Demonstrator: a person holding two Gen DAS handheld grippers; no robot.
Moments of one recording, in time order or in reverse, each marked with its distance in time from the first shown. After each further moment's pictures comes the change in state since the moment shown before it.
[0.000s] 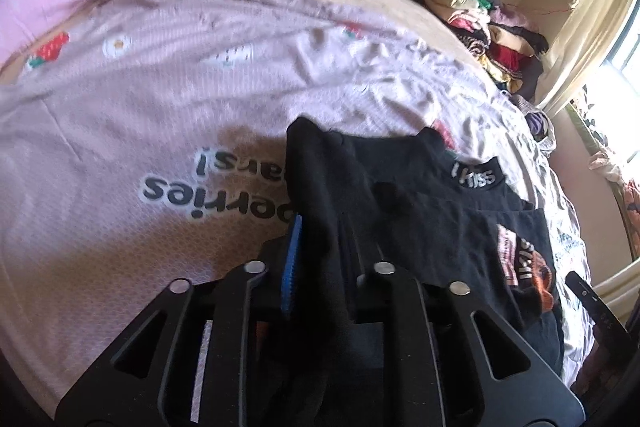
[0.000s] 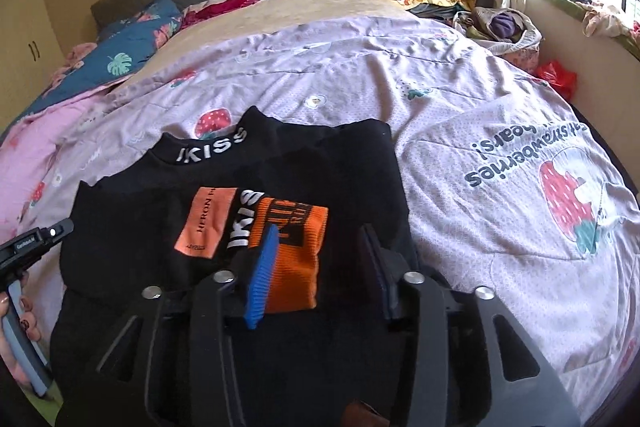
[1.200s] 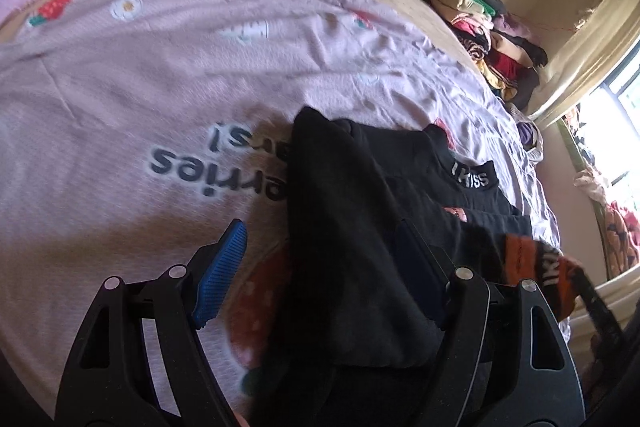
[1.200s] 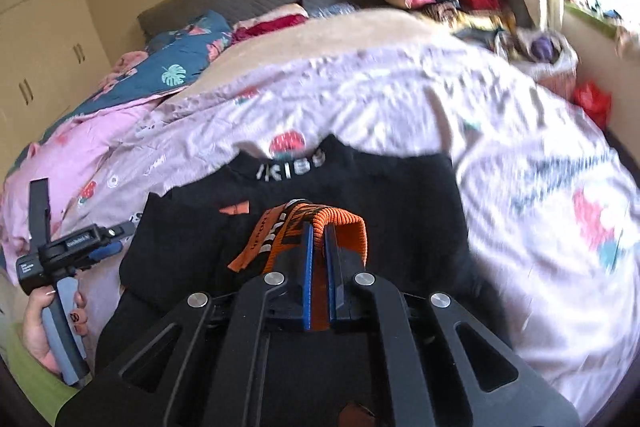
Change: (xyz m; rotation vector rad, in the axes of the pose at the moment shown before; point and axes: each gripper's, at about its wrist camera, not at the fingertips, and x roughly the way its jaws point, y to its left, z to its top) left arm 0.012 0.025 -0.002 -0.113 0.091 -0.066; right arm -0.043 0.037 0.015 -0.080 -0.096 0.150
